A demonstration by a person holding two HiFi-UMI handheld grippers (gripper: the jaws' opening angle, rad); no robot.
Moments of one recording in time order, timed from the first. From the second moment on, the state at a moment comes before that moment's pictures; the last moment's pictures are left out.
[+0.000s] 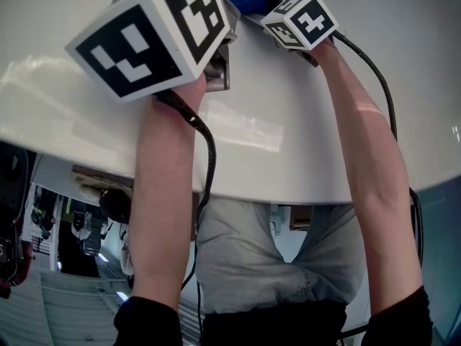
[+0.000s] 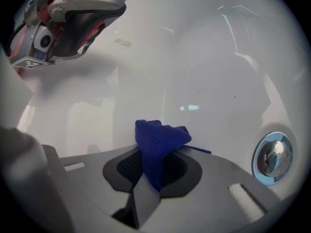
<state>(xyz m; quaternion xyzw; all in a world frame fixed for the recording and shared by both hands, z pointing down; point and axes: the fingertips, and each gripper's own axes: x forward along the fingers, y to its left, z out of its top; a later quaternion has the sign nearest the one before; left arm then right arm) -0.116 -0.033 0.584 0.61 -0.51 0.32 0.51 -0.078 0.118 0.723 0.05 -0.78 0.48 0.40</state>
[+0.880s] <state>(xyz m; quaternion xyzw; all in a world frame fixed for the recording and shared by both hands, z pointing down) -0.116 -0.013 0.531 0.62 -0.53 0.33 0.47 -0.096 0.153 0.631 0.04 -0.80 0.49 0.35</state>
